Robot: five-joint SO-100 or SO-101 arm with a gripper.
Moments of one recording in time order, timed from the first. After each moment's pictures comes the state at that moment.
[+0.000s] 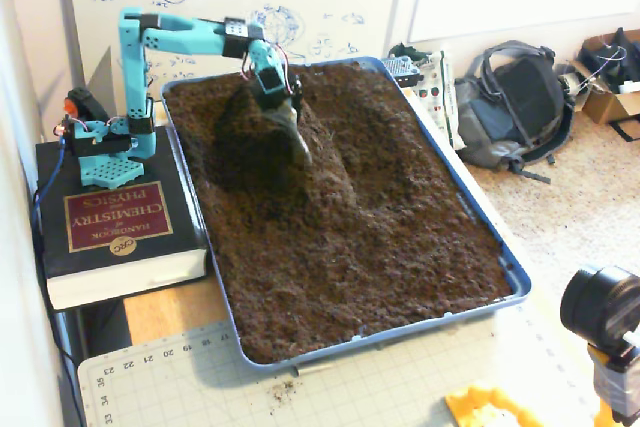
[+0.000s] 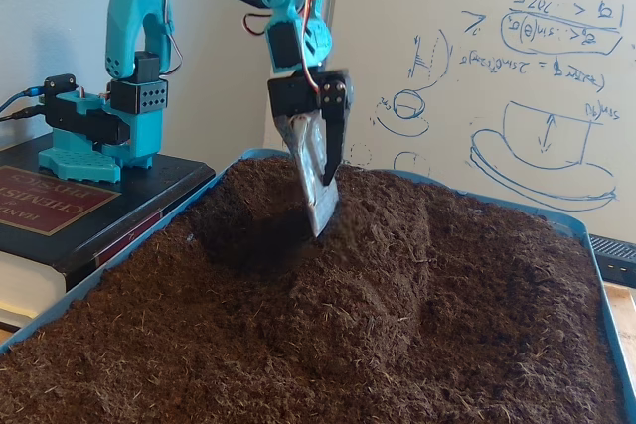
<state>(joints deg) 10.2 92.1 100.2 54.5 -23.0</state>
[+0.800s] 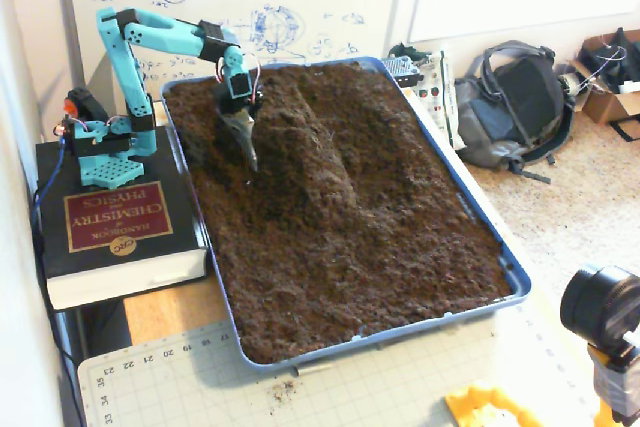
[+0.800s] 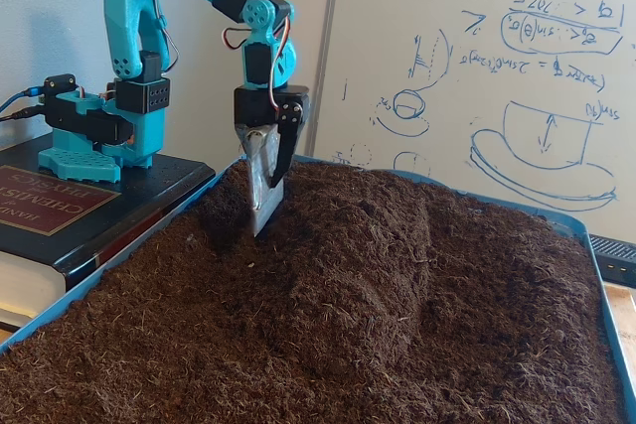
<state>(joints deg) 0.0 102.4 127.9 54.6 -11.9</state>
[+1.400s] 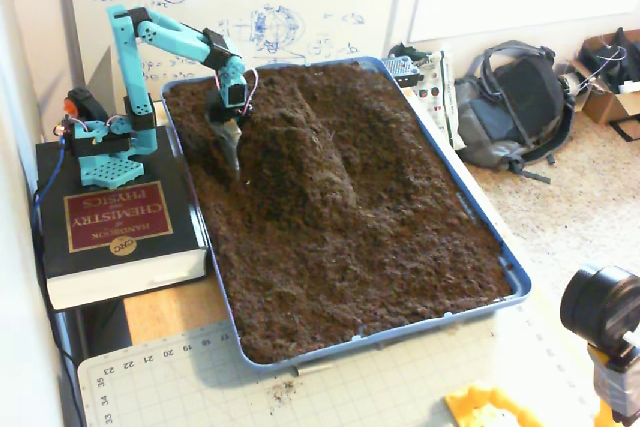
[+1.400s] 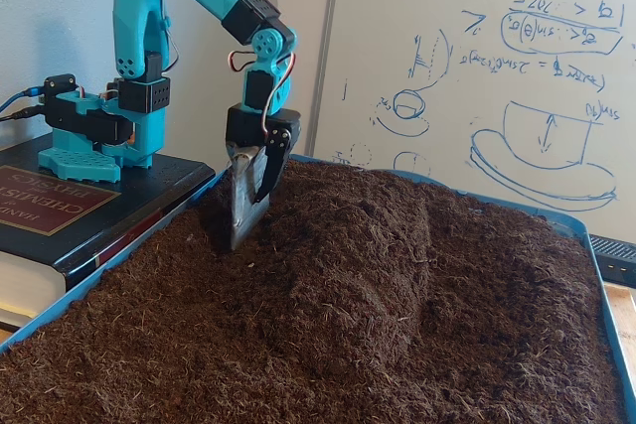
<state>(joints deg) -3.0 93.1 130.4 53.6 -5.5</state>
